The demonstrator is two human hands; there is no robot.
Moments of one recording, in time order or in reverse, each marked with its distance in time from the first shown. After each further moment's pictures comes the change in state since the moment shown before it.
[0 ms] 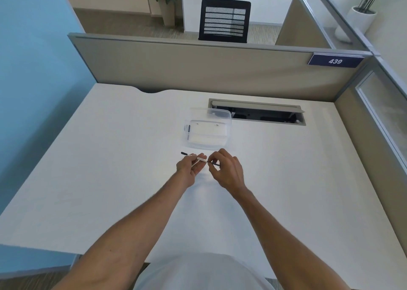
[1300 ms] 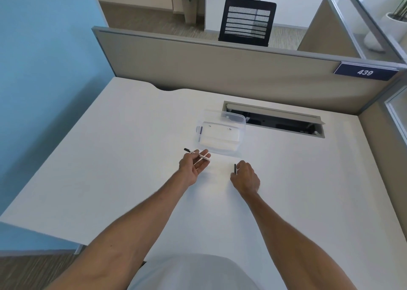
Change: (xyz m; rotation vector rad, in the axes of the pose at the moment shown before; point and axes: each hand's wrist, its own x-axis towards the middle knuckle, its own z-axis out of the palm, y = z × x) left_hand 0.006 0.026 -0.004 -0.071 -0.035 -0.002; right_hand 0.026 0.036 0.012 -0.140 -0.268 0.510
